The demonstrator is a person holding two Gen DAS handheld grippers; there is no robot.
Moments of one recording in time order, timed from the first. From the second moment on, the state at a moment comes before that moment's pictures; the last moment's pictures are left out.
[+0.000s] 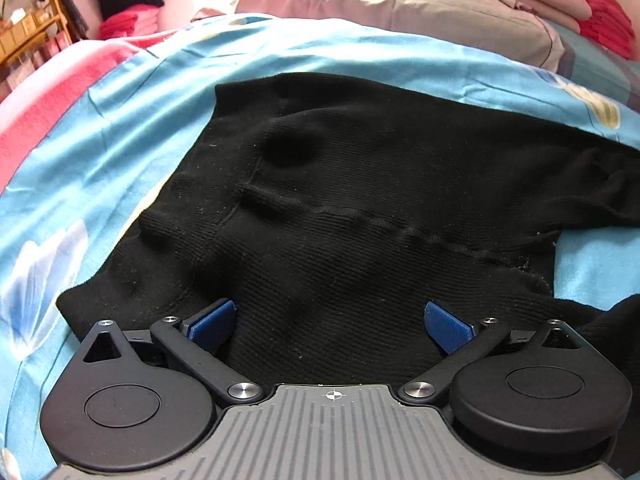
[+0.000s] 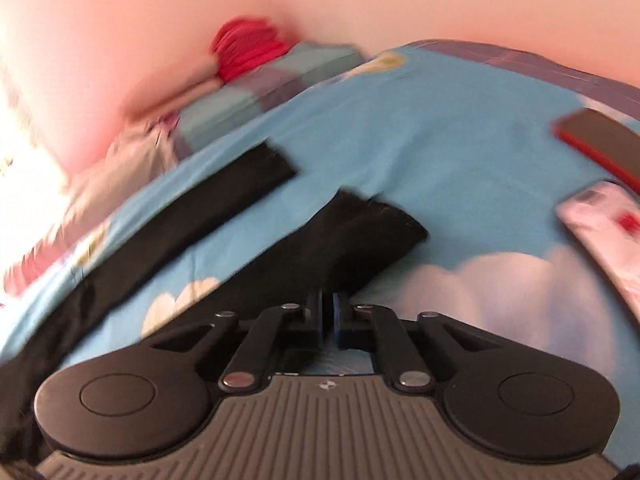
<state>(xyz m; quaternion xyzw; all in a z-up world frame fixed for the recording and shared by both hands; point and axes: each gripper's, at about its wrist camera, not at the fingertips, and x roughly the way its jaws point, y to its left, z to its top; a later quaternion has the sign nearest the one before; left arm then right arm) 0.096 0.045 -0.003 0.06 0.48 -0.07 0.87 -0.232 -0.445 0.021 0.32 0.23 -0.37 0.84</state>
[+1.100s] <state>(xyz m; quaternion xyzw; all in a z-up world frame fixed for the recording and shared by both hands) 0.228 0.017 -0.003 0.01 0.50 -0.06 0.86 -0.053 -0.526 0.006 0.42 0.28 -0.29 0.81</state>
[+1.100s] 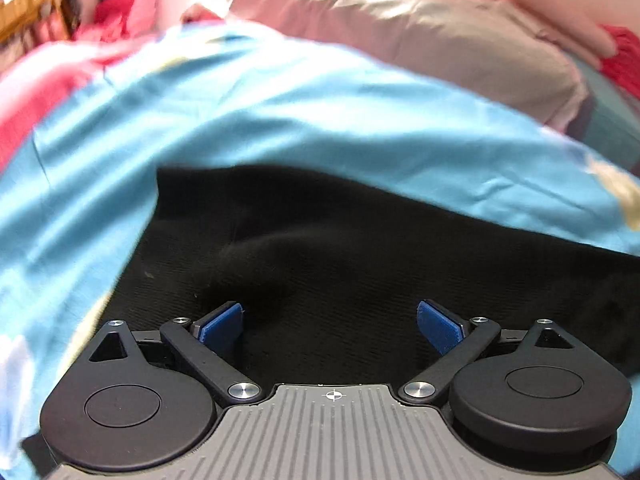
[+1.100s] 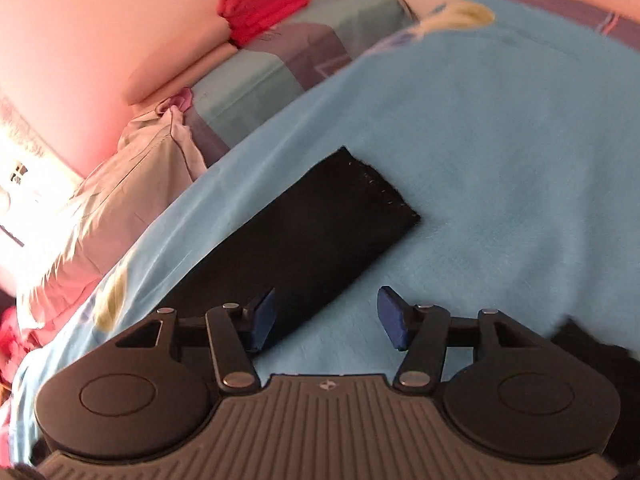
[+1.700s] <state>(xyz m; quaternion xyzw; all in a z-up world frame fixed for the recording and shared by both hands) 0.222 0.007 -0.008 0.05 0.48 -0.05 0.87 -0.057 -0.546 0.037 0.33 0.25 -0.42 0.81</state>
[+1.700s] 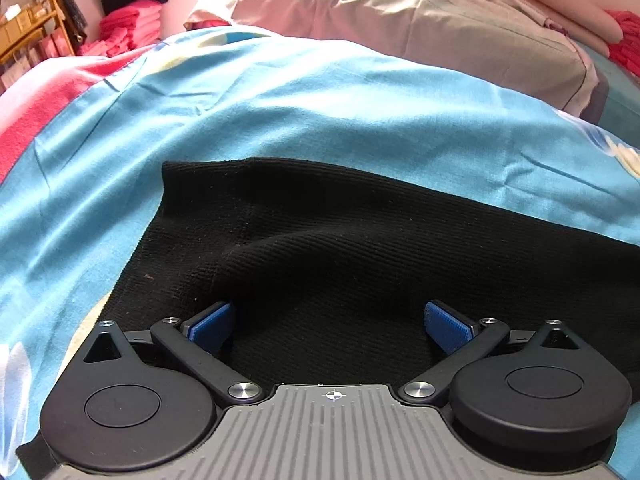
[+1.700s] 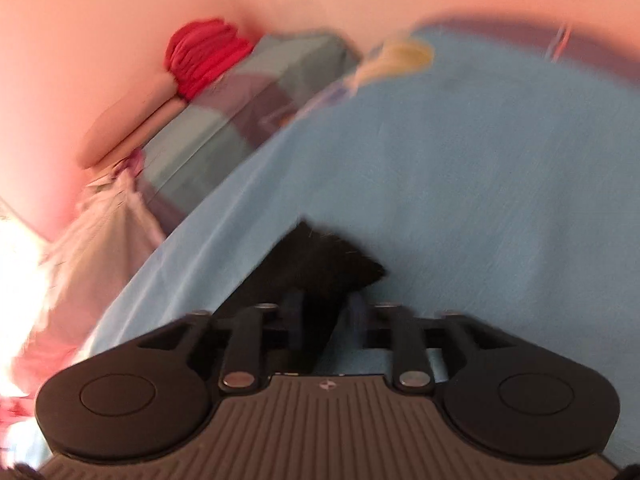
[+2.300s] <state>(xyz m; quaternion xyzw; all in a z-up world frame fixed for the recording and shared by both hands) 0.222 0.009 -0.008 0.07 0.47 -0.03 0.88 0.029 -0.440 0.018 0.18 0.39 -0.24 0.87</state>
